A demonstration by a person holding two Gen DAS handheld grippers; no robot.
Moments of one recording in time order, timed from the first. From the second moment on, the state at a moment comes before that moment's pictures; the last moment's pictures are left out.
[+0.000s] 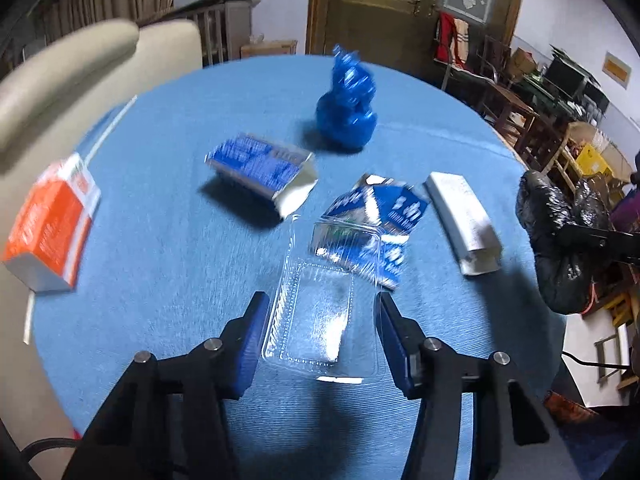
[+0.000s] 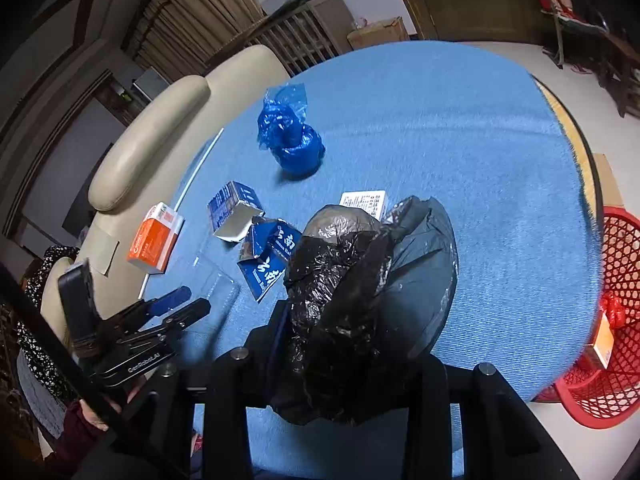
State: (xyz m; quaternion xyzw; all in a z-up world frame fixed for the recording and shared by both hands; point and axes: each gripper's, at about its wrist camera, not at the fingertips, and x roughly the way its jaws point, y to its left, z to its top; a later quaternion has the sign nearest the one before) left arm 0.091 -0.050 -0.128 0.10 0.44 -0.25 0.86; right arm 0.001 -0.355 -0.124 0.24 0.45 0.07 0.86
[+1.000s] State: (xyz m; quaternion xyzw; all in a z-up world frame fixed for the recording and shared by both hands) left arm 0.007 -0.138 -0.014 0.20 0.31 -0.20 0.91; right arm -0.096 -0.400 -0.062 0.25 0.32 0.04 0.91
